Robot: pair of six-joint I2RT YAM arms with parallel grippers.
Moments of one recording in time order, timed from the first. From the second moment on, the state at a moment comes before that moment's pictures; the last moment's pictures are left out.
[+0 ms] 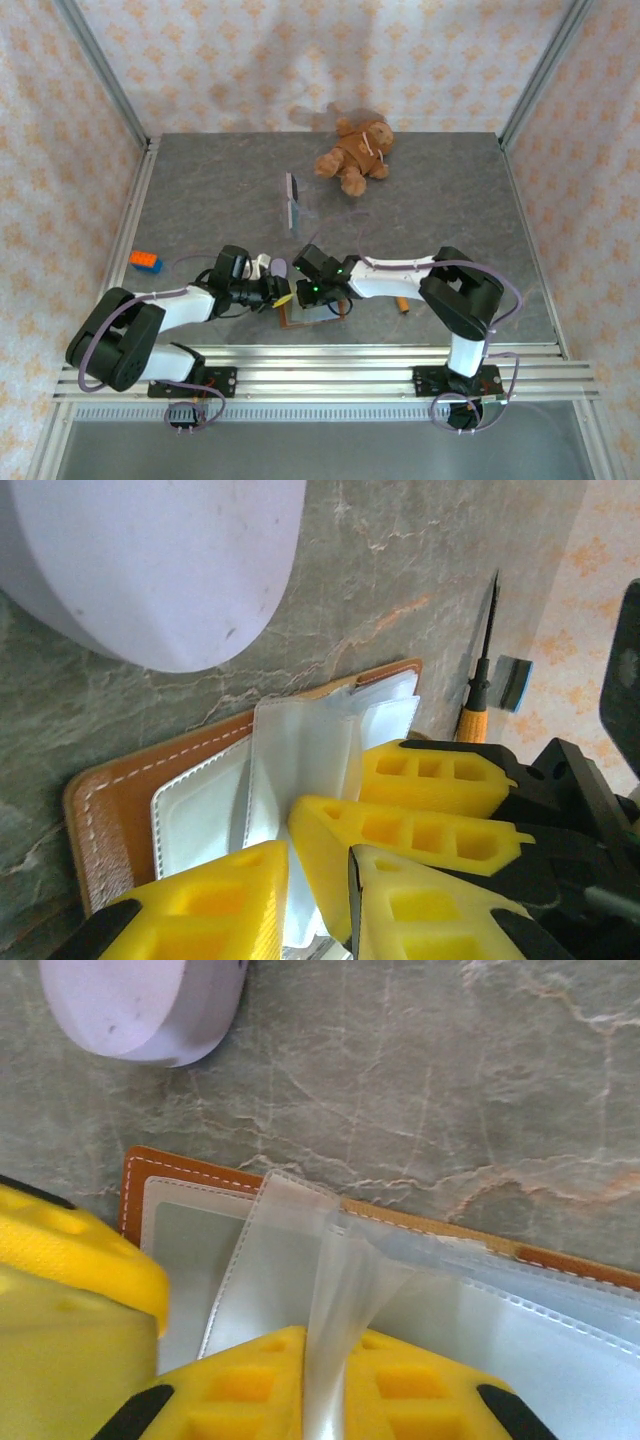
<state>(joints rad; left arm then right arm) -0.36 1.35 0.33 0.20 0.70 -1.02 1.00 1.80 1.02 -0.30 -0.12 0.72</state>
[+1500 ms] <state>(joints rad) -0.38 1.47 0.36 0.22 0.65 -0.98 1.12 1.66 0.98 -0.37 -0.07 0.66</state>
